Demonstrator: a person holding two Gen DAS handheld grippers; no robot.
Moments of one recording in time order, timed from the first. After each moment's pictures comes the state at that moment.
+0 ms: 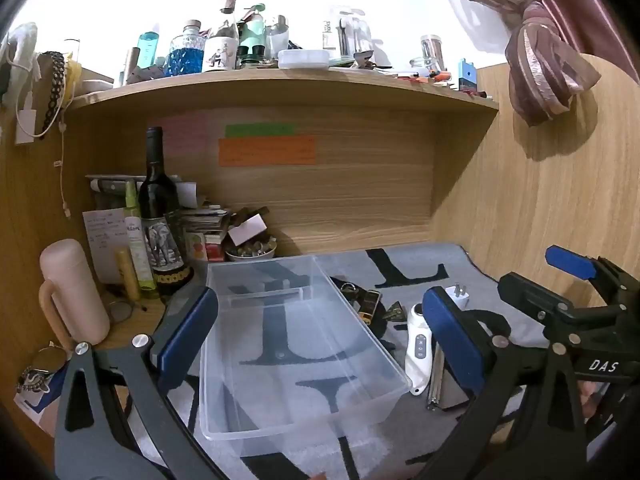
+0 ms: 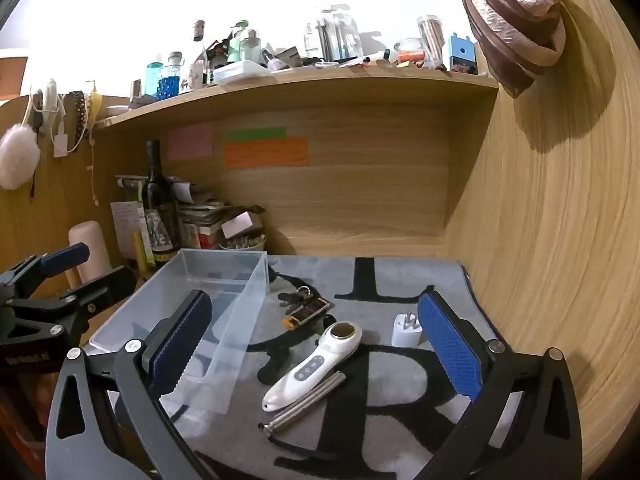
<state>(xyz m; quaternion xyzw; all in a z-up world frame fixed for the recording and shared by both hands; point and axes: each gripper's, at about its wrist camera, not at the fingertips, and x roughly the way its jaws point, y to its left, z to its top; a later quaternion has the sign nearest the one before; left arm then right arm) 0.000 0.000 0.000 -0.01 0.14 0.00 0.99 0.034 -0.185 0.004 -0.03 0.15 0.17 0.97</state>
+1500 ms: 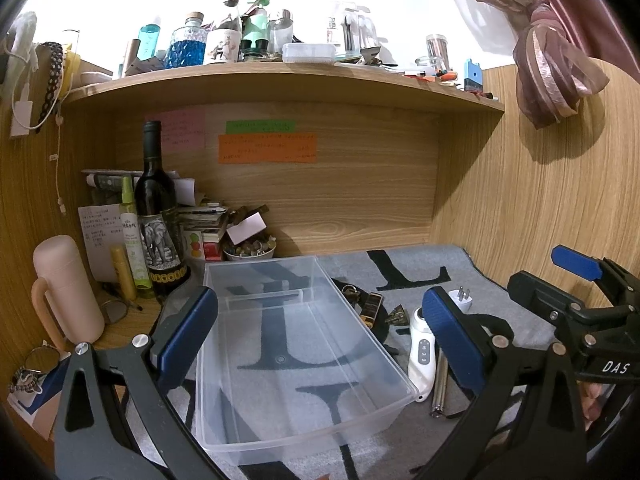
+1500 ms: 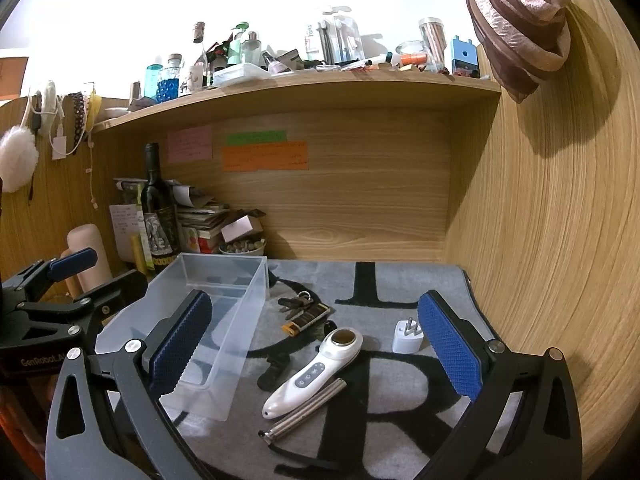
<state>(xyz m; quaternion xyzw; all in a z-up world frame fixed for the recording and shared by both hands) 0.018 0.006 -0.005 -0.01 0.14 0.00 0.99 0.036 -0.178 0.004 -0.03 0.14 0.17 0.97</state>
